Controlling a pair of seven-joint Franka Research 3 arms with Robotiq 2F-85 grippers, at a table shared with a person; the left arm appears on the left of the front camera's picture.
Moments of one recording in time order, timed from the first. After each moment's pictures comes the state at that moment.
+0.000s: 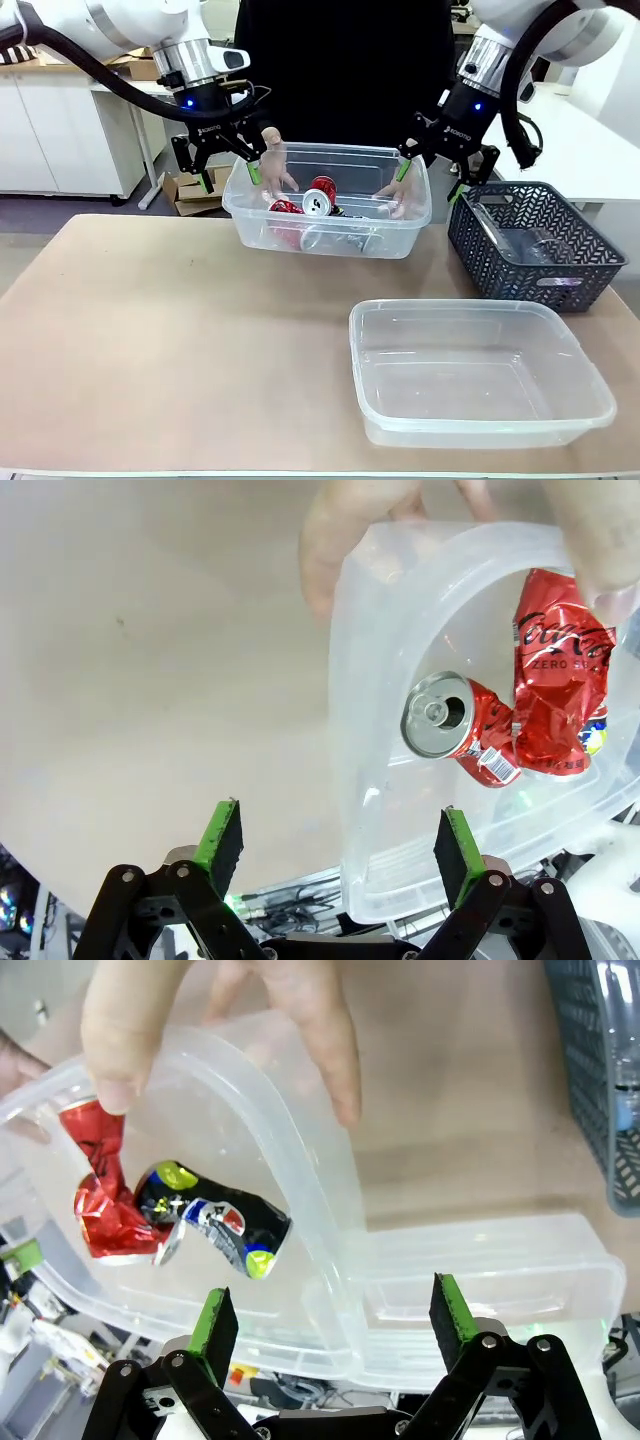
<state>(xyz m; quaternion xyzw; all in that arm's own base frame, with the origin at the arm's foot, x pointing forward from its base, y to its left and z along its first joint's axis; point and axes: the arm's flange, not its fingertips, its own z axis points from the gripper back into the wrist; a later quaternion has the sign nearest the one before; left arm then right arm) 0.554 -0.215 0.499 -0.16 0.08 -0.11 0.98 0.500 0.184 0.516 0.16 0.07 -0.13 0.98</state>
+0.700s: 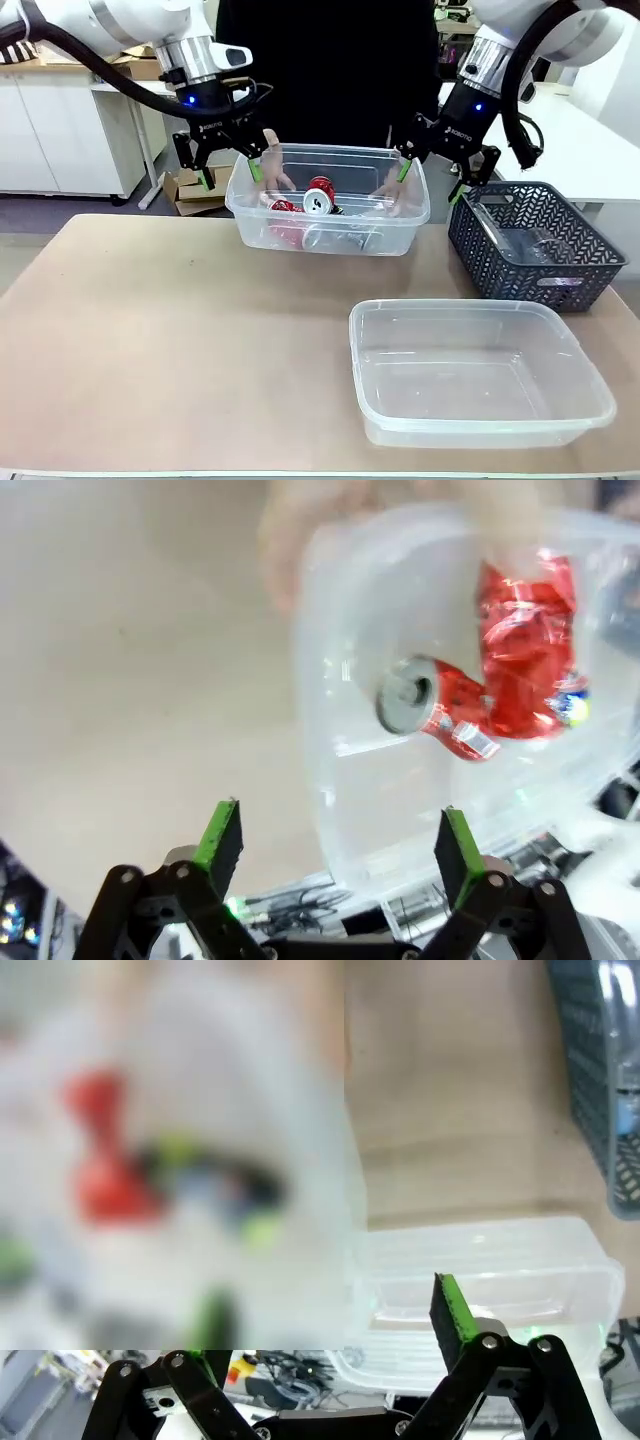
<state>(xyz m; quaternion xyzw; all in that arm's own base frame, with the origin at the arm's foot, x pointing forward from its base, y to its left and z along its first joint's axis) 0.555 -0.220 0.524 -0.16 0.06 -0.13 0.98 0.495 0.184 0.526 0.17 0.06 -0.11 0.98</state>
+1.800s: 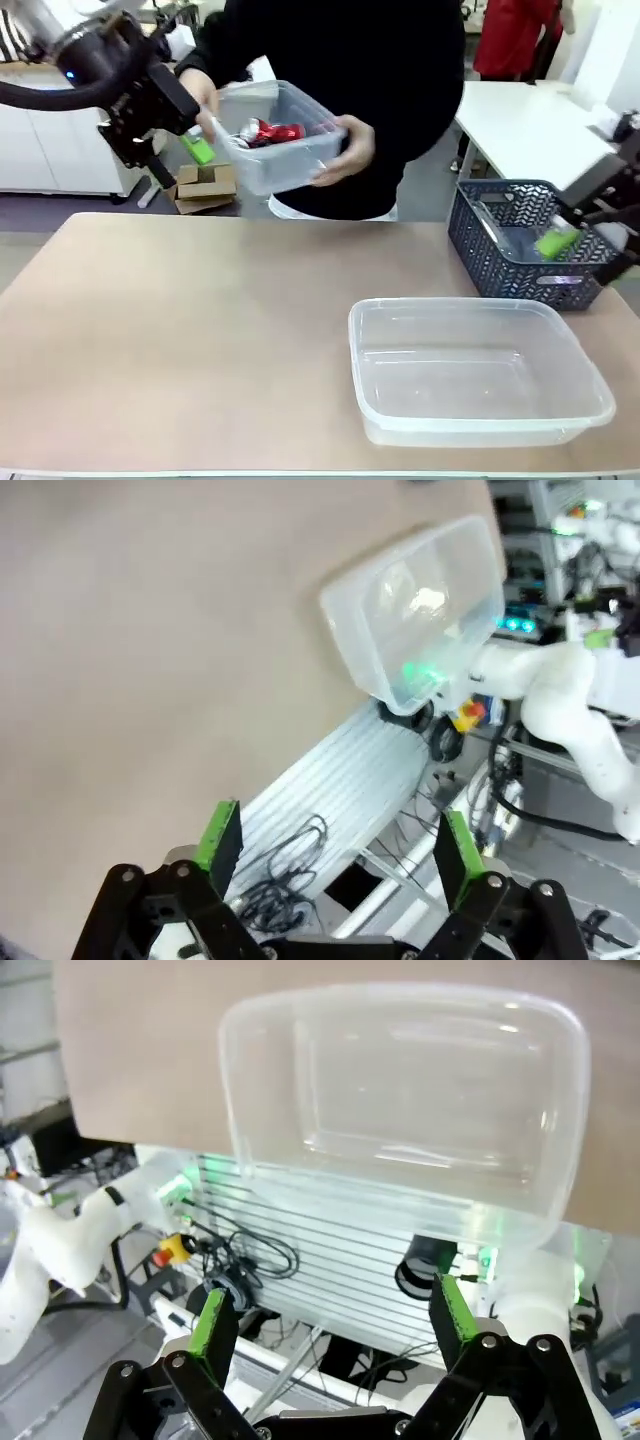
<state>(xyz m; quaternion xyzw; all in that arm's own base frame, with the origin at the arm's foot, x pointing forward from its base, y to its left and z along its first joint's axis) 0.389 -0.161 0.568 -0.34 0.03 -0.26 0.90 0.244 0.073 0.553 0.24 0.04 0.01 0.97</state>
